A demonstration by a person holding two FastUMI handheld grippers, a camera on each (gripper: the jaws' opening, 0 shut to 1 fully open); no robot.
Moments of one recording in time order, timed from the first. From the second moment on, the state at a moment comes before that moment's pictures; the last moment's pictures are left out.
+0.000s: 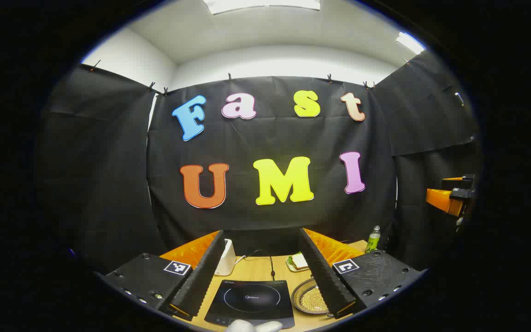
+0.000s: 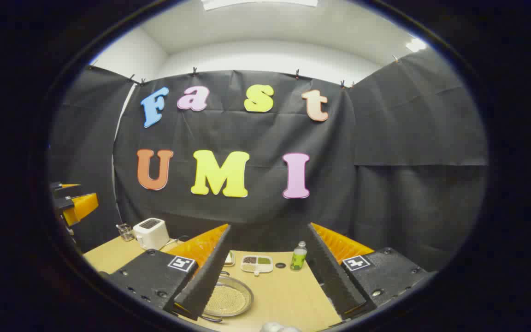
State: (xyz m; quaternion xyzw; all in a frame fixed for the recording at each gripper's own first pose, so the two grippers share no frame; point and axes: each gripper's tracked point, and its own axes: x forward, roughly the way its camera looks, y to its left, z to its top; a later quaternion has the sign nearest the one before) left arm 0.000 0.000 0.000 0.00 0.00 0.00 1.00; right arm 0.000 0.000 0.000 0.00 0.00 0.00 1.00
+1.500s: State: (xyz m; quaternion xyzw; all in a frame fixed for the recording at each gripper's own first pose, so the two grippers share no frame) left arm -0.006 0.024 -0.017 0.01 0.00 0.02 1.00; right arm 0.006 0.099 -0.076 0.07 0.13 0.16 0.98
